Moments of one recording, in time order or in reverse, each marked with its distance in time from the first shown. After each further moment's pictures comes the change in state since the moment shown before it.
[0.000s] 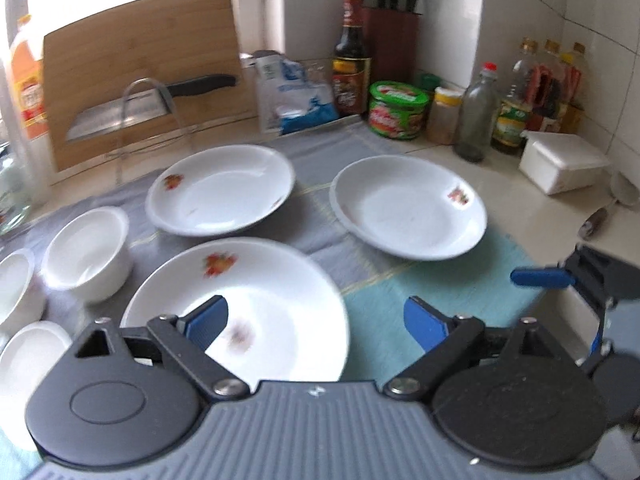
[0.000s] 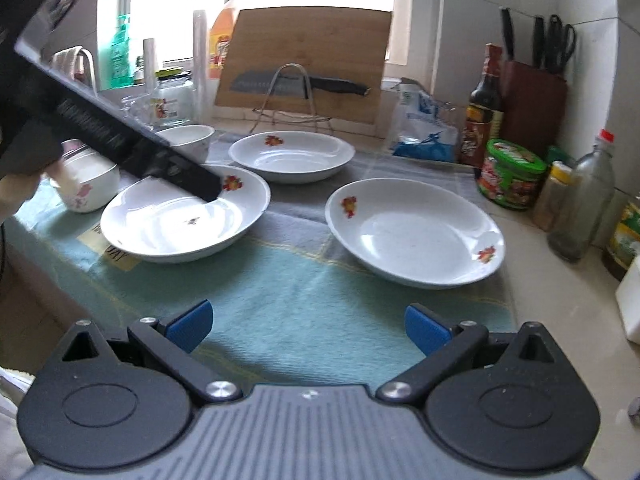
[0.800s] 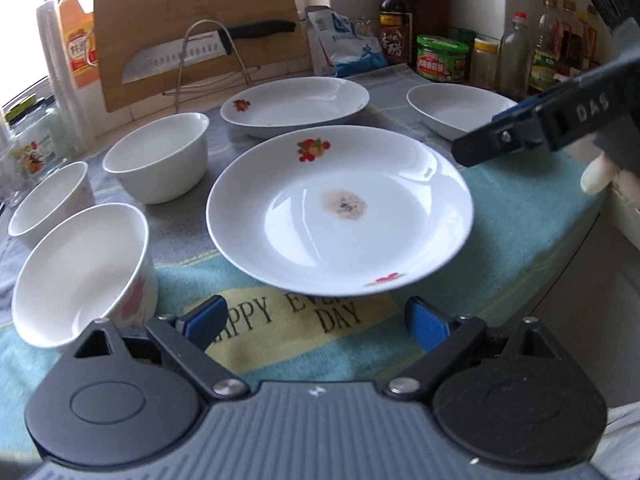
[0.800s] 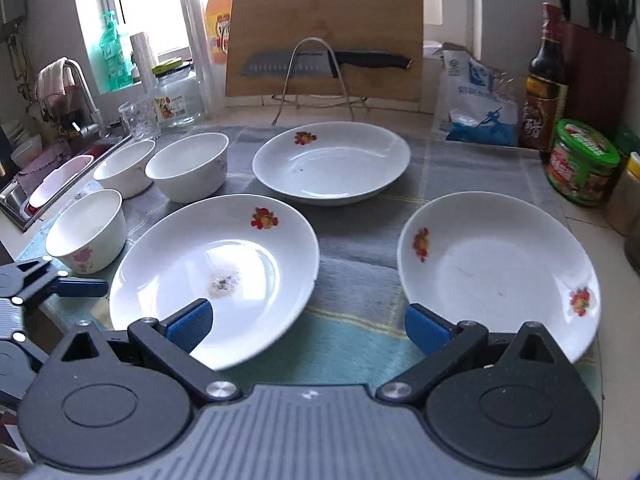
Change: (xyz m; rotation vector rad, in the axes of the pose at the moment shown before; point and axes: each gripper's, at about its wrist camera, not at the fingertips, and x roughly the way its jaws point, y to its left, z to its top) left arm 0.011 0.069 -0.091 0.046 0.010 0.055; right arm 0.081 0.019 0.083 0.116 0.154 0.105
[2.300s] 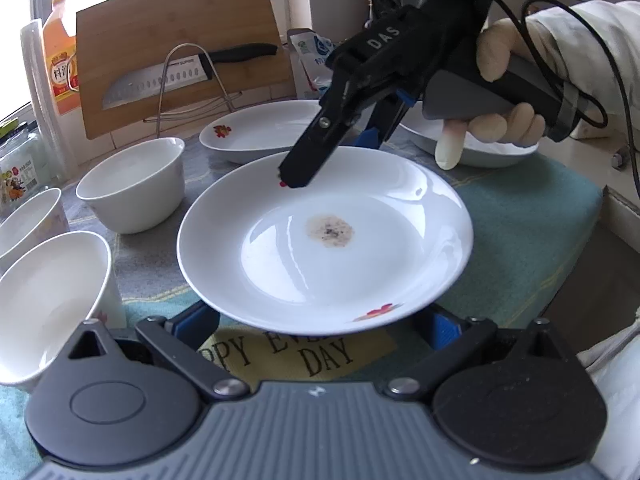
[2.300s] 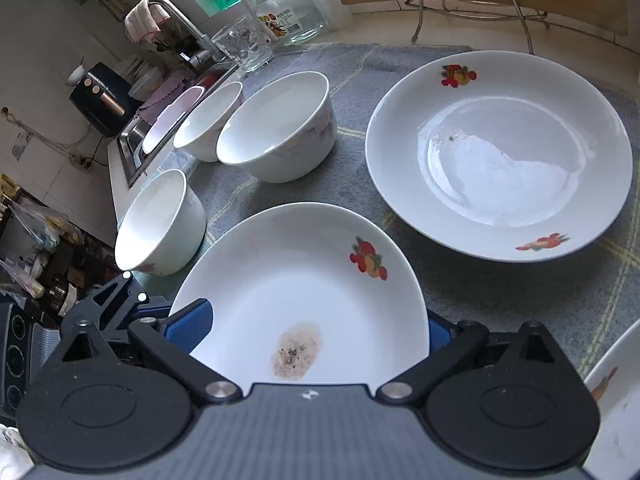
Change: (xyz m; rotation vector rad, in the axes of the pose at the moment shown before) left arm 0.014 -0.007 -0.003 0.027 -0.105 -0.034; right arm 0.129 -0.014 0.087 -0.062 0.357 0.539
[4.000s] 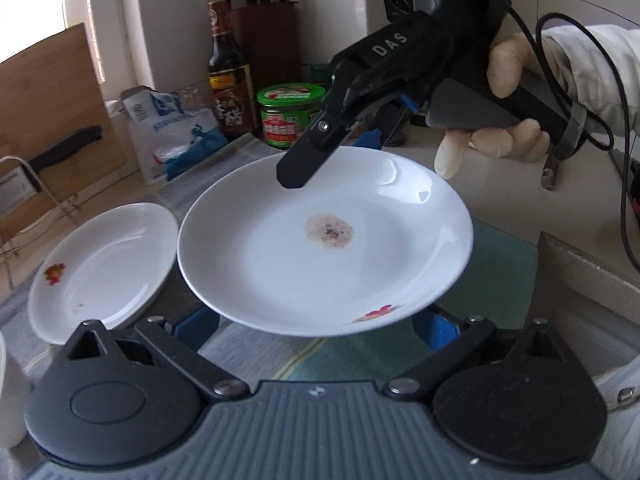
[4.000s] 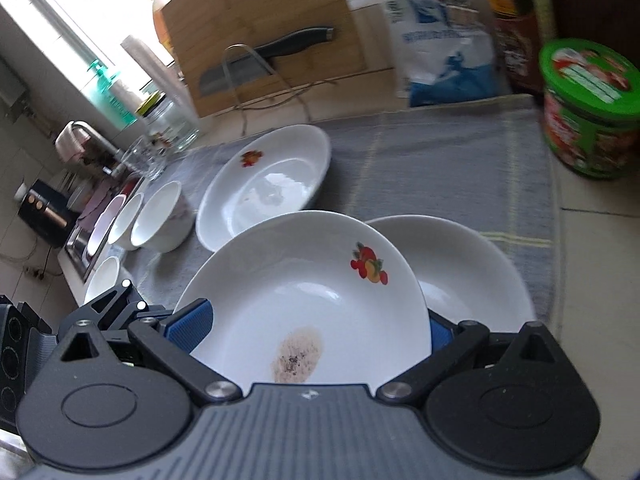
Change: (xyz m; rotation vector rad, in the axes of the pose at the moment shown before) left arm 0.078 -0.094 0.119 0.226 -0.020 -0.270; right arm -0.163 -0.102 -0.077 0.268 -0.252 -0.182
